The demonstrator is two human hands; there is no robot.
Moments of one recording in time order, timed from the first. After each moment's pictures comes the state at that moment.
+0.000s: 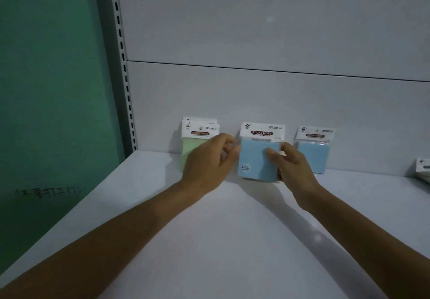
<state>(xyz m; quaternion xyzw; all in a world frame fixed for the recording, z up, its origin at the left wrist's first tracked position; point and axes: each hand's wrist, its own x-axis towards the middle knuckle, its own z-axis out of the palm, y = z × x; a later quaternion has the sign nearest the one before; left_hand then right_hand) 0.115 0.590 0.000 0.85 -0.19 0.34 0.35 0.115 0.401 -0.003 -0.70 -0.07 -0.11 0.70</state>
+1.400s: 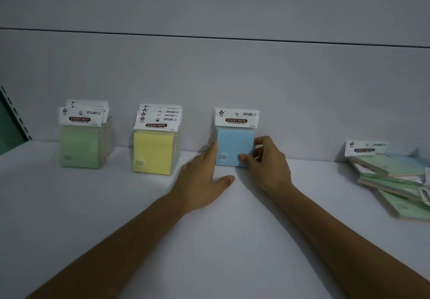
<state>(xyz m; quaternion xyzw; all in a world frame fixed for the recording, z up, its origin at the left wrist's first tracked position) 0.147 0.384 -0.046 0.93 -0.17 0.10 0.30 0.179 0.219 -0.048 -0.88 -0.03 -0.17 0.44</state>
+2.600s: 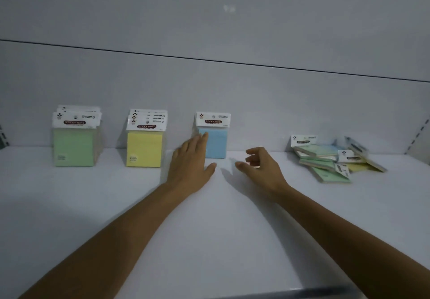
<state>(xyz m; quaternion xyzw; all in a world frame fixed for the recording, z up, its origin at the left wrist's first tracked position) 0.125 0.374 -0.038 0.94 -0.18 0.22 0.16 0.089 0.183 -0.037 -0.87 0.02 -0.16 0.46</state>
